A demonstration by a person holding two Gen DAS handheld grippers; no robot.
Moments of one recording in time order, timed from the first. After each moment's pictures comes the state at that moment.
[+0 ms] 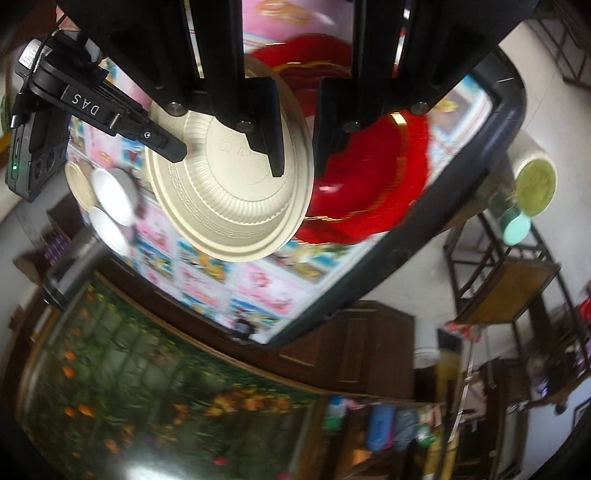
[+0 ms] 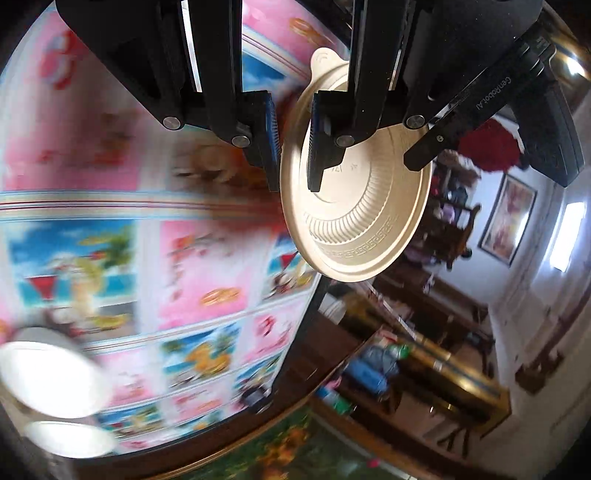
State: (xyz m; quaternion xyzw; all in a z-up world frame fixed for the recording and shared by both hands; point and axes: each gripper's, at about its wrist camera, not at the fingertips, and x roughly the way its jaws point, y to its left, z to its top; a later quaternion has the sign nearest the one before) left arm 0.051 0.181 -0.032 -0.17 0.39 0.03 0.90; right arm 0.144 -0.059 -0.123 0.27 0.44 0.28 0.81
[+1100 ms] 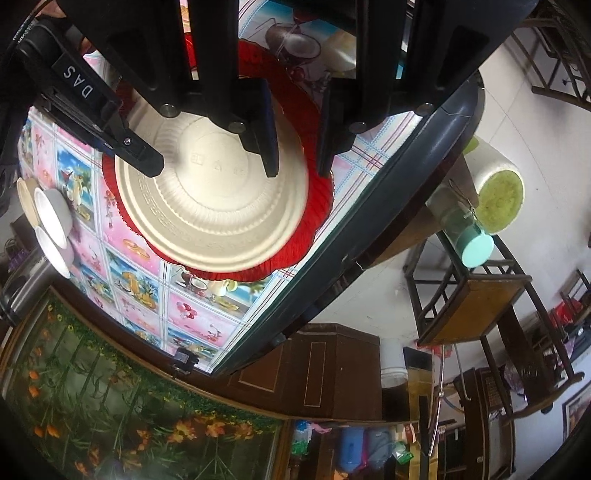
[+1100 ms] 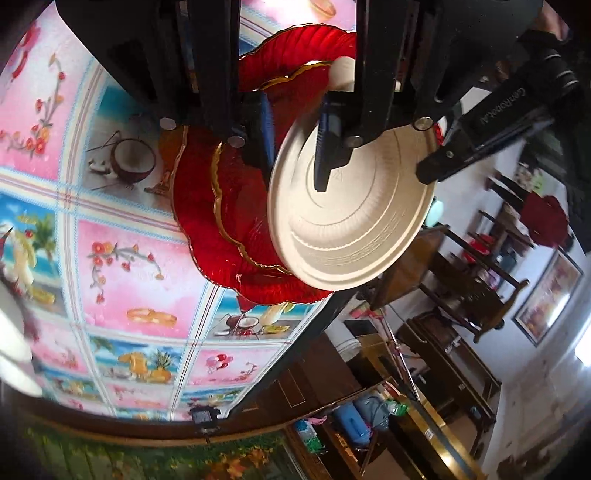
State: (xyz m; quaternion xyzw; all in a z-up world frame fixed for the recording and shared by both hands) left arm 0.053 0.223 -0.073 -0.12 0.44 0.09 0.88; right arm 0.140 0.043 -0.139 0.09 0.44 0.25 0.86
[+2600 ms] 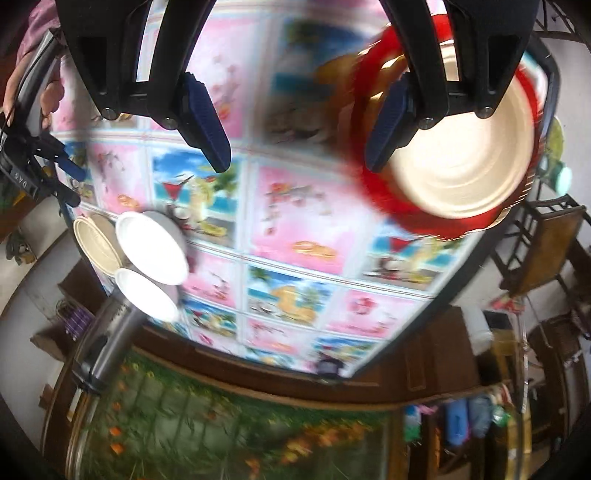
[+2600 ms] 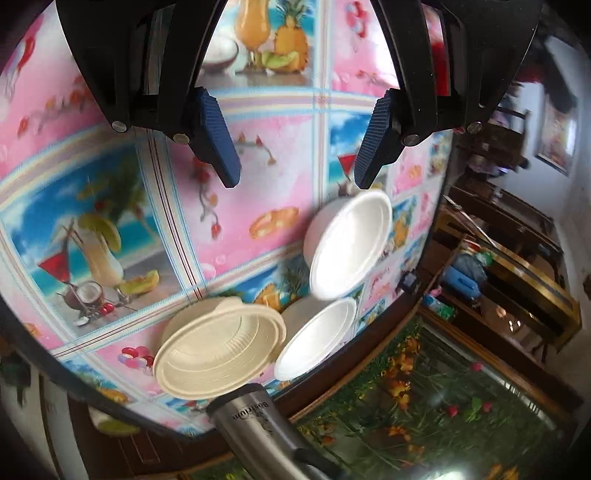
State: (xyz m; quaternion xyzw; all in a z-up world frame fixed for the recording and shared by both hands) left arm 0.118 0.039 -0.034 -0.06 0.45 -0.05 0.89; right arm 0.157 -0.355 -0.134 0.37 0.39 0.09 0.84
